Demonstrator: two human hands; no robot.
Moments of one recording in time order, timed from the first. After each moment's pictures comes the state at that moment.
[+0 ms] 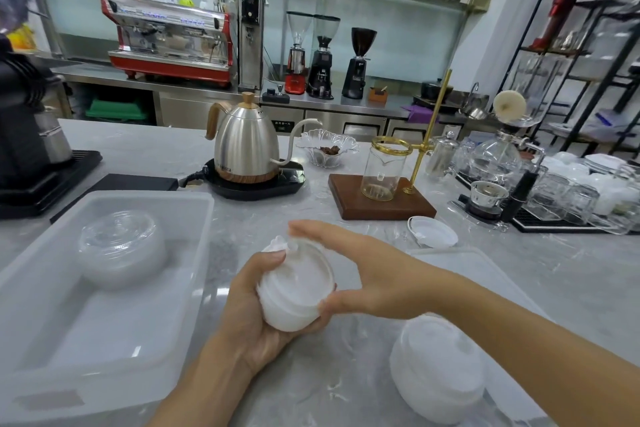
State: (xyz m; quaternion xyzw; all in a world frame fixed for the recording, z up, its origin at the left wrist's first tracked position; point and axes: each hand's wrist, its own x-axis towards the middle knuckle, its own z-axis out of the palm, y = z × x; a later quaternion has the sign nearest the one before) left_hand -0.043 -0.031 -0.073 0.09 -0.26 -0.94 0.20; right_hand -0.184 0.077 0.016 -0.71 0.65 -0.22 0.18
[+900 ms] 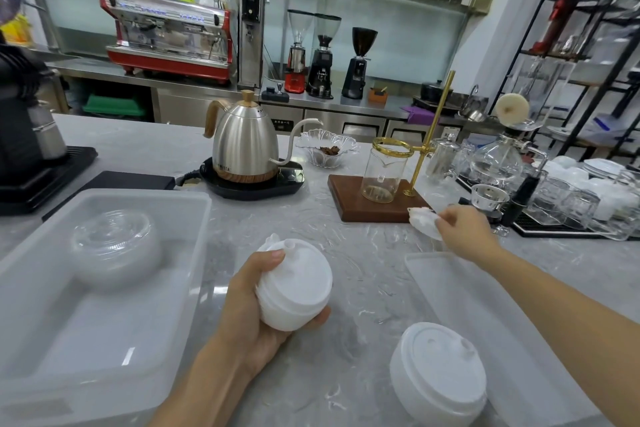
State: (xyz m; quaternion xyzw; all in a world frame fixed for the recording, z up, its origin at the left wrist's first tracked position) left_hand -0.048 -0.032 -0.075 0.14 -0.29 -0.91 0.26; right_hand -0.368 0.090 -0.026 -0.30 0.91 -0.27 -0.03
